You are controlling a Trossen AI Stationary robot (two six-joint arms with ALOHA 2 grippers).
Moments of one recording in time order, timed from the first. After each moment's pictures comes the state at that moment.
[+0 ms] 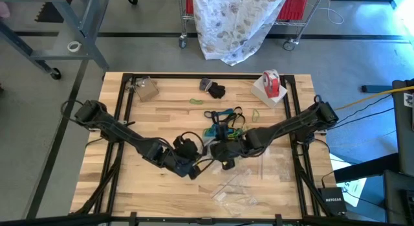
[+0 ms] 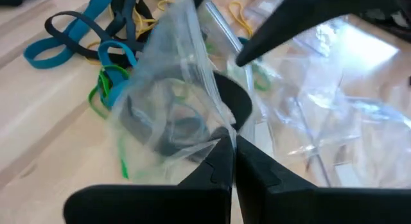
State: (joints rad) left arm -0.47 1.68 1.20 -0.38 -0.61 -0.87; right arm 0.34 1.73 1.38 -0.69 0.37 -0.09
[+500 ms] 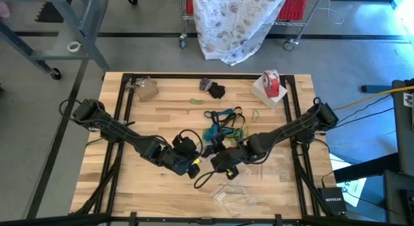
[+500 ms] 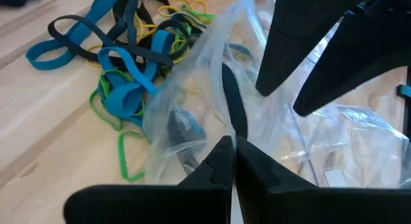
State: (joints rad) left arm -0.47 1.66 1.20 -0.37 -0.60 -0.86; right arm 0.40 1.75 1.37 -0.56 0.28 -0.26
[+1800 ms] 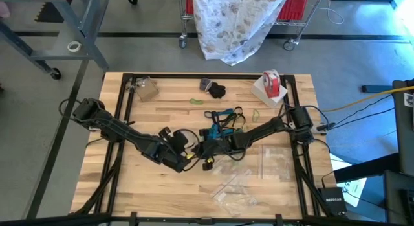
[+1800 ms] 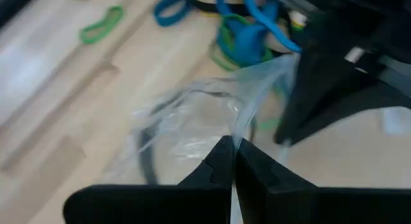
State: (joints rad) left arm -0.44 1.65 1.17 -0.79 -0.66 -0.95; right arm 0.23 2.03 1.17 0.22 0.23 -0.14
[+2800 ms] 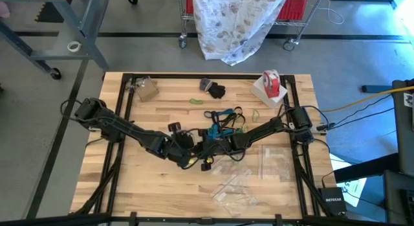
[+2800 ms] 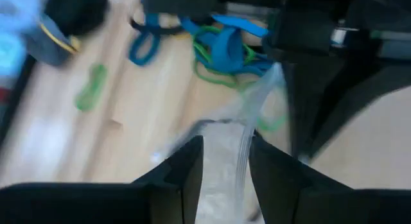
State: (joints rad) left arm -0.37 1.67 1.18 -0.73 -0.66 -0.40; right arm 0.23 2.03 1.17 0.26 0.22 -0.14
